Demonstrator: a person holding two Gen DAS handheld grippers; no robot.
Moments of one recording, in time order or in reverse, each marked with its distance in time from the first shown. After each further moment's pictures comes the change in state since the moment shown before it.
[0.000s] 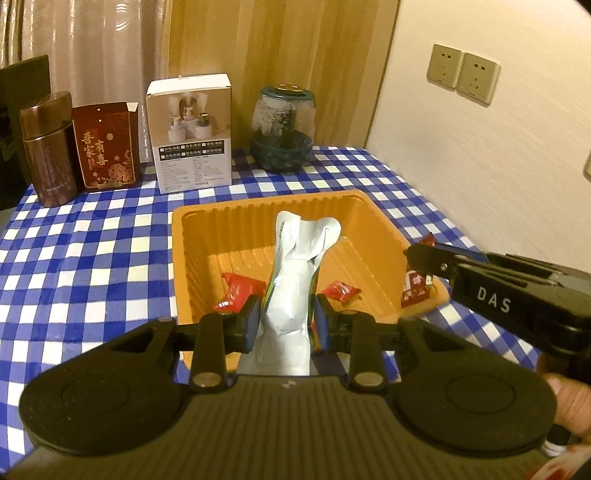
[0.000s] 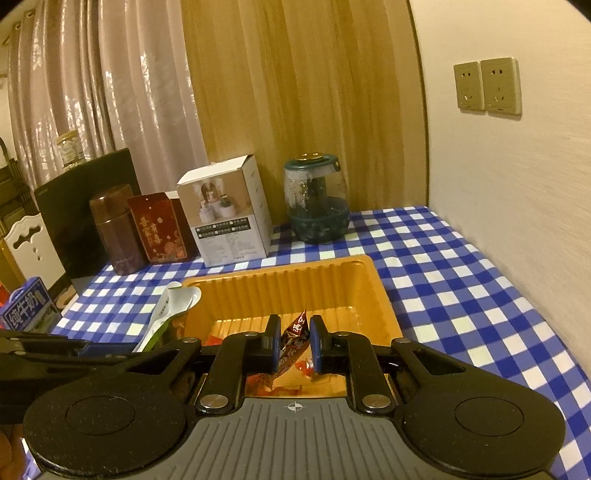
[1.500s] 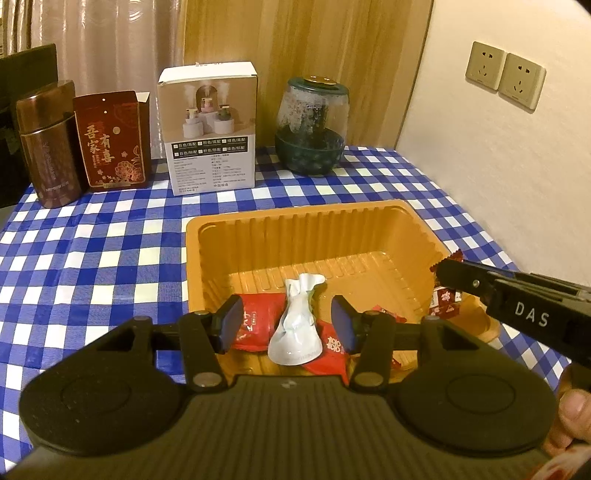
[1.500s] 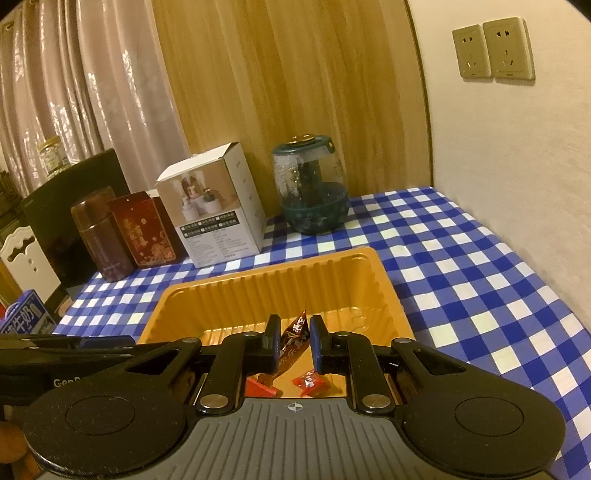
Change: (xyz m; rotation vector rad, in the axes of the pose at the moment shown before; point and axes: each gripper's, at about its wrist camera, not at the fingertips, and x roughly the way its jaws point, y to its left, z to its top) left arm 0.051 0.022 0.020 -0.027 0.018 0.047; right arm 0.048 -0.017 0.008 0.062 0.041 0.013
